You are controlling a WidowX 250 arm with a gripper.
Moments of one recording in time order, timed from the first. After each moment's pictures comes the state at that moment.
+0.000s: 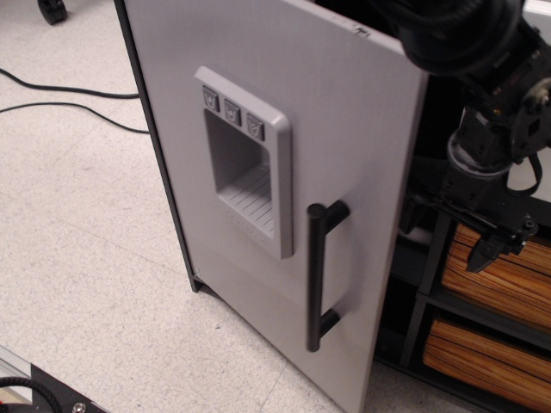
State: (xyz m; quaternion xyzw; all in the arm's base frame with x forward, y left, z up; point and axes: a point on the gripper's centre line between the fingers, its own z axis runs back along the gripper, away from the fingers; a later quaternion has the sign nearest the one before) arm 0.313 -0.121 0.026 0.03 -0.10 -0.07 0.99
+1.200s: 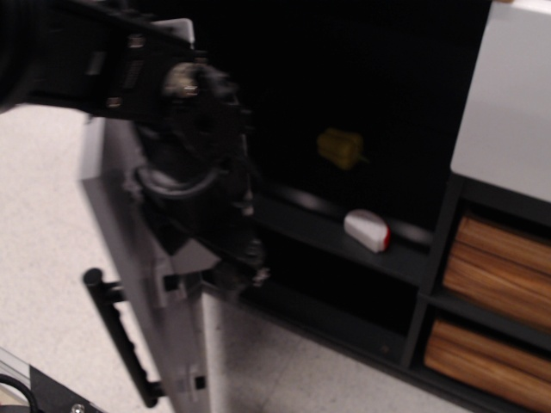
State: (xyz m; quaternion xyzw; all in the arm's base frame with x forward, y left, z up) arm 0.193 0.014 0.058 0.04 -0.11 -0.07 0.99
